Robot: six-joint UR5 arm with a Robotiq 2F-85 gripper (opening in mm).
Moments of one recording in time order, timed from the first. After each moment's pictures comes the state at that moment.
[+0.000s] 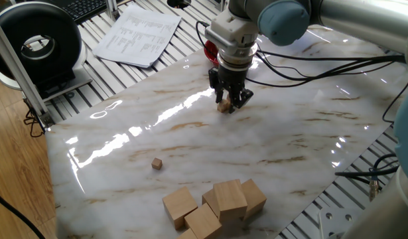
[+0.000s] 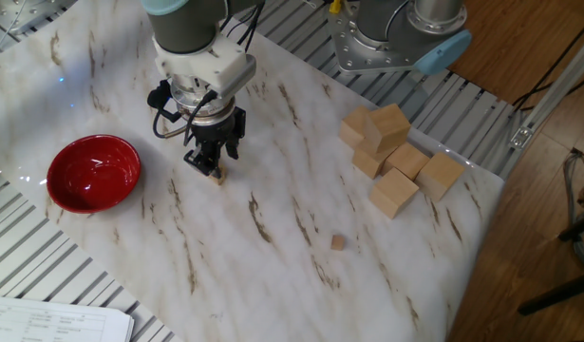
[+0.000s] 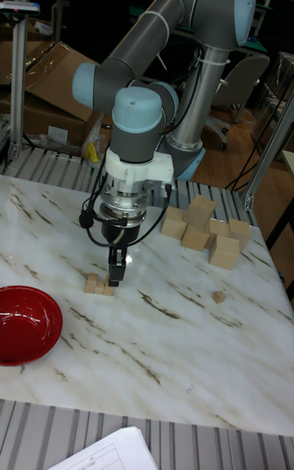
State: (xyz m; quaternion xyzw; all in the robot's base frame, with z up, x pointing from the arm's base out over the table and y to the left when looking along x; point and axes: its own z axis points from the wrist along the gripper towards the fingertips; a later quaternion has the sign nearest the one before) arm 0.509 -0.023 0.027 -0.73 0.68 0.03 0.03
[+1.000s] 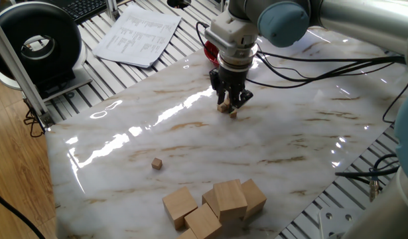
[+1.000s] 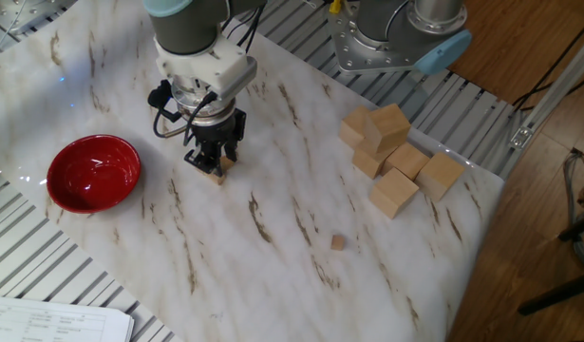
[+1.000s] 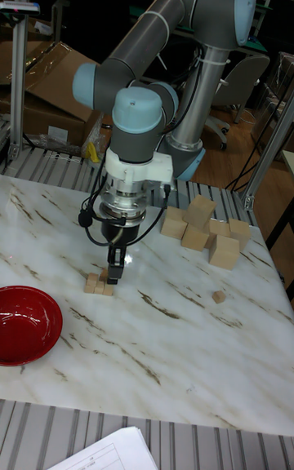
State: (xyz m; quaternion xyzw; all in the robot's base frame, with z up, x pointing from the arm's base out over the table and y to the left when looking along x) arm 0.503 -0.024 0.027 -0.71 0.70 0.03 0.03
